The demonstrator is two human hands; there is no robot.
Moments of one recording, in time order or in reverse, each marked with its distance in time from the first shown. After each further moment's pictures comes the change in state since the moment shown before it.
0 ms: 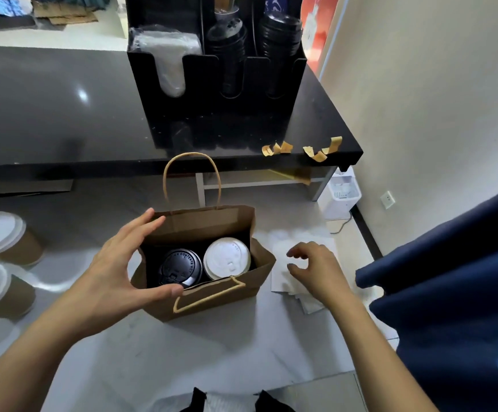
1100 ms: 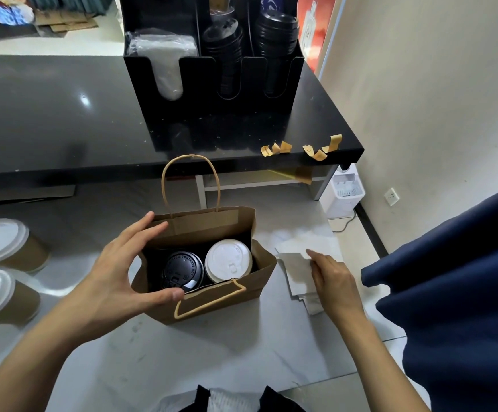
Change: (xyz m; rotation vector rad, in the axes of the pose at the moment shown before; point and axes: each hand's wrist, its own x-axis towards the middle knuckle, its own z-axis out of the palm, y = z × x) left_hand 0.001 0.002 -0.004 0.031 -0.035 -0.009; right_hand -0.023 0.036 0.022 -0.023 0.357 -0.153
